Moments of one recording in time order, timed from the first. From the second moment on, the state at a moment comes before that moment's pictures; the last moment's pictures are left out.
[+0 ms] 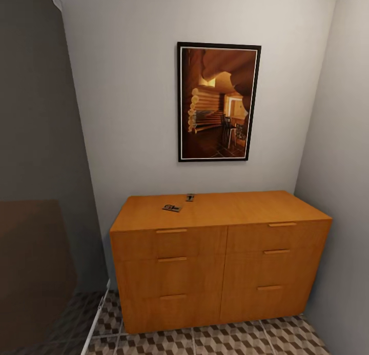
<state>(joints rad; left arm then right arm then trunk) -0.21 -0.07 -0.08 -0.01 0.23 -0.04 0.00 -0.22 0.05 -0.14 0.03 0.19 -0.01 -0.10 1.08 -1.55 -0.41</state>
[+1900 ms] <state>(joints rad) -0.21 0.06 -0.08 -0.80 0.22 0.42 -0.01 -0.22 0.06 -0.14 -0.77 0.25 0.55 -0.10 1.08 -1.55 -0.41</state>
